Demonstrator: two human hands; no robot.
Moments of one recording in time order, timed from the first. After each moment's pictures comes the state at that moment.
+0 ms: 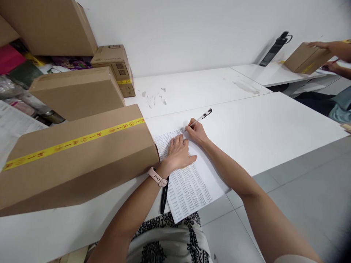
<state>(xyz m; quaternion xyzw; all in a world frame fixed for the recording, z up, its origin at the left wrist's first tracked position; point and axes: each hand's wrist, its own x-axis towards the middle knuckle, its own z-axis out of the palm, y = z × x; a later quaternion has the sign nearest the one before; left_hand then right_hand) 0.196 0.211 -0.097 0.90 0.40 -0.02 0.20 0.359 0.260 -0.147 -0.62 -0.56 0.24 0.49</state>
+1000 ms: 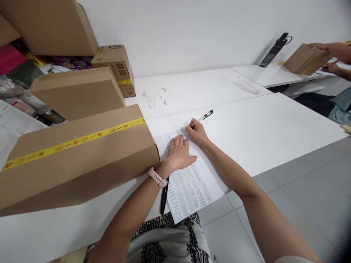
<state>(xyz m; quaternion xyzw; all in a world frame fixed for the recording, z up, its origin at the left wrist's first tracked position) 0.197 0.210 -0.093 0.90 0.40 -0.03 0.19 0.359 0.260 -0.148 -0.62 -0.54 0.25 0.50</state>
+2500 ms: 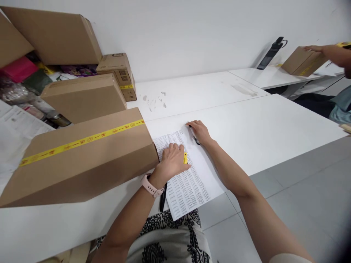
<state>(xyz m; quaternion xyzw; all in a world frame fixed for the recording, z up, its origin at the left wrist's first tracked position) 0.179 0.184 -0.064 0.90 0.42 -0.06 0.14 0.399 0.263 -0.162 -0.62 -0.71 0.04 0.33</state>
